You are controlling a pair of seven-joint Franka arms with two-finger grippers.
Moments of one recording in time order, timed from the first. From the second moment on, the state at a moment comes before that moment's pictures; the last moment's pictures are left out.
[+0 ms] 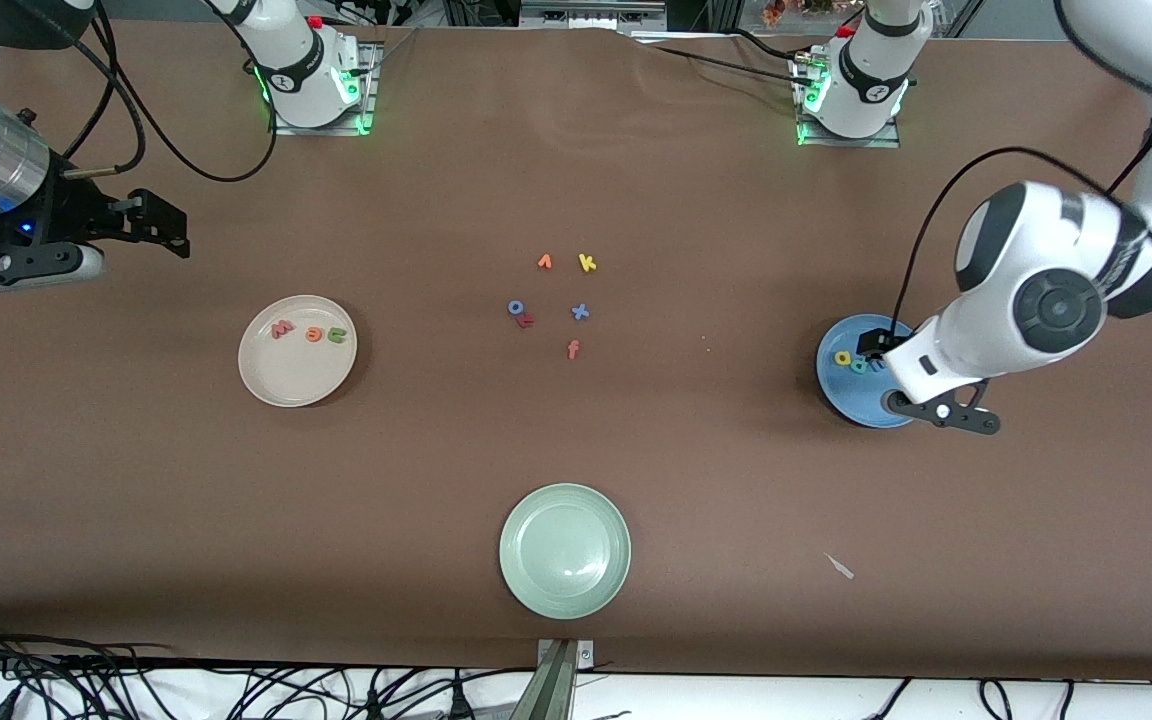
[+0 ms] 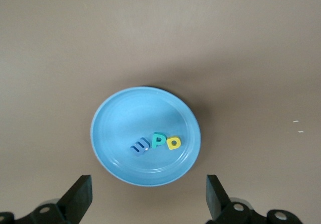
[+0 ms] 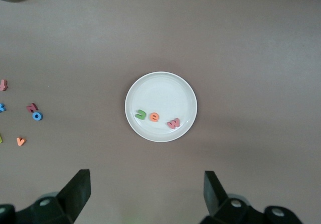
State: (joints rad) left arm 0.27 0.39 -0.50 -1.64 0.25 1.78 -0.05; right arm 0.13 0.05 -0.02 -1.61 0.01 1.59 -0.04
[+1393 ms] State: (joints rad) left arm 0.02 0.00 -0.11 -1.73 -0.05 1.74 -0.08; right arm 0.12 0.05 -0.02 -1.61 0.01 1.59 -0.04
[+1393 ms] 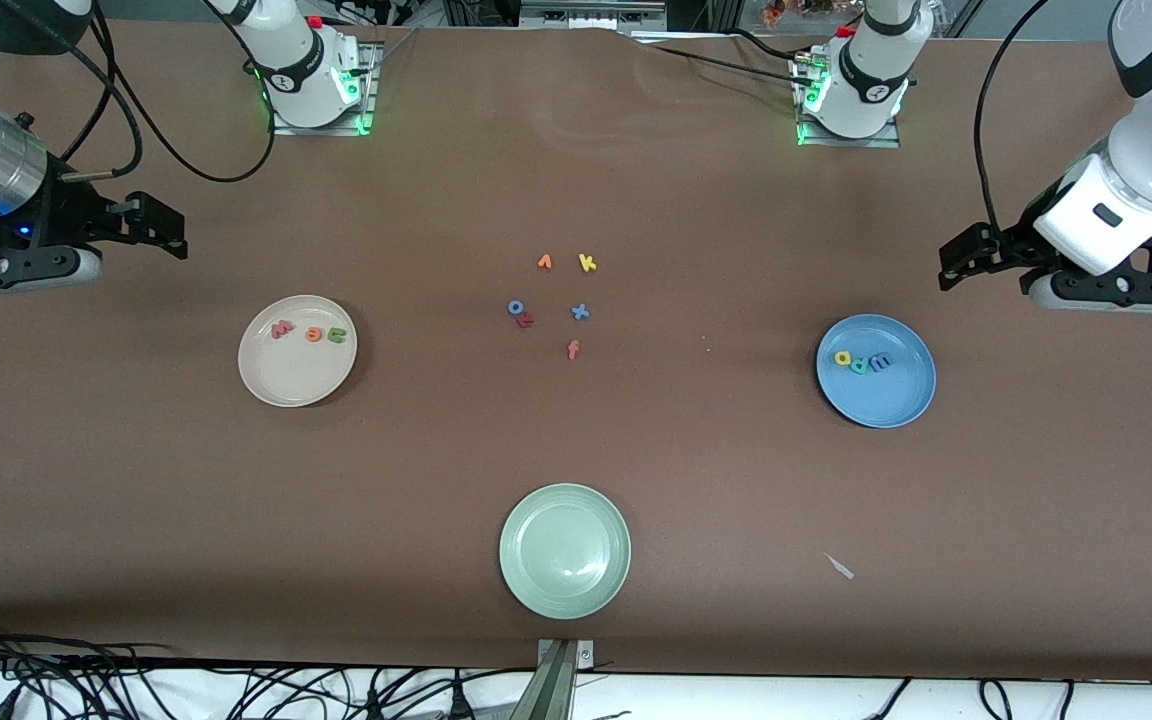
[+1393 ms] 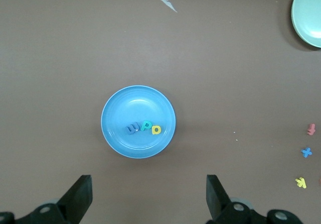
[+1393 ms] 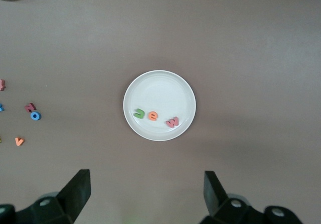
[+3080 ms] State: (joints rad) left arm 0.03 0.00 -0.12 -1.71 -0.03 1.71 -0.08; right arm 0.11 0.05 -0.02 -1.61 0.01 1.59 -0.04
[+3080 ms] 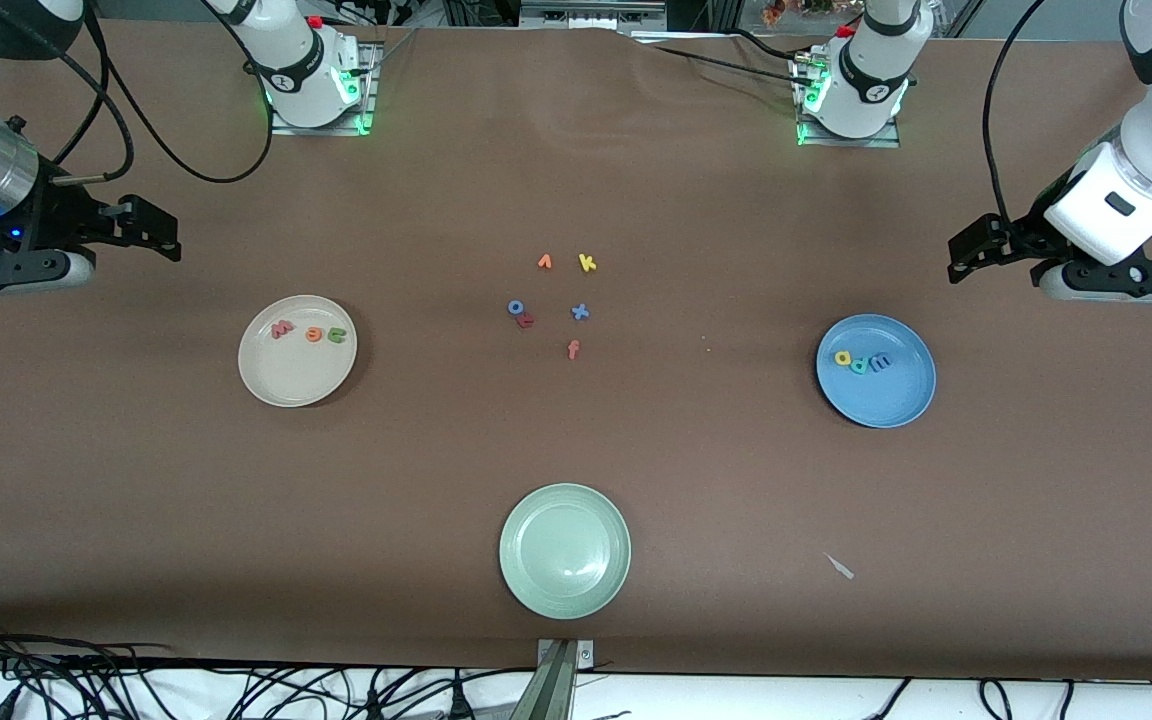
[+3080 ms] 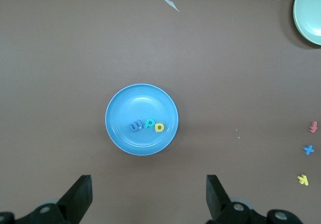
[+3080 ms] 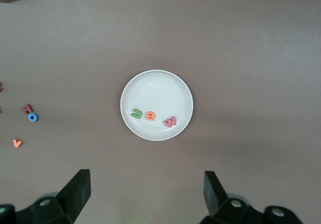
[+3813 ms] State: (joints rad) left arm 0.03 0.00 -0.12 -1.71 -0.03 1.69 -0.08; right arm 0.11 0.05 -0.02 -1.61 0.01 1.59 -0.04
